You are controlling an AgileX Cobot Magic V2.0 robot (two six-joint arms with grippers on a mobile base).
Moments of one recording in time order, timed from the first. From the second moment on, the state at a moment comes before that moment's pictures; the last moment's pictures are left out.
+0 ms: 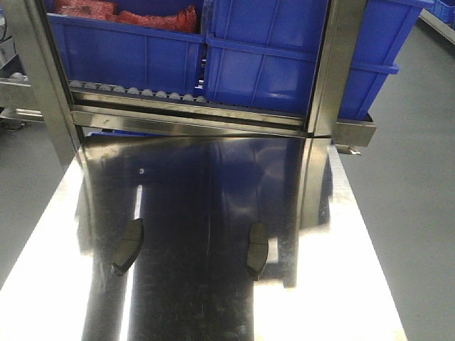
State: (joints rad) left arm -0.12 0.24 -0.40 0.00 0.64 -0.09; right arm 0.20 0.20 -0.35 -0.04 0.41 0.06
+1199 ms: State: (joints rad) left arm -0.12 0.24 -0.40 0.00 0.64 -0.09; right arm 0.20 0.20 -0.35 -0.04 0.41 0.06
